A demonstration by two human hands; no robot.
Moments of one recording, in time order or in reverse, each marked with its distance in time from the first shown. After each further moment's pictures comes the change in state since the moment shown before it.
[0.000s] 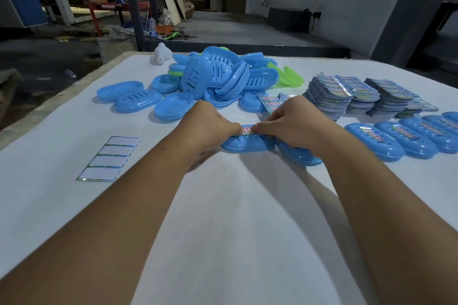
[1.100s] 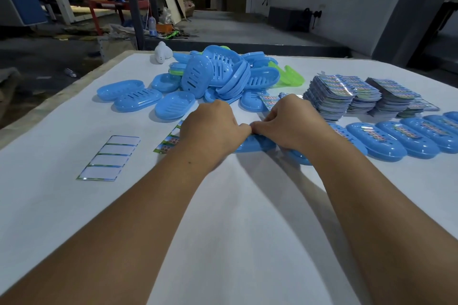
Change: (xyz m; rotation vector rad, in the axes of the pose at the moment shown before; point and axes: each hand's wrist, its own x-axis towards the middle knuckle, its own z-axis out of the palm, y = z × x) left_hand -0.001 0.003 0.013 0.557 0.246 0.234; right_hand -0.007 -0.015 0.009 -0.212 0.108 0.015
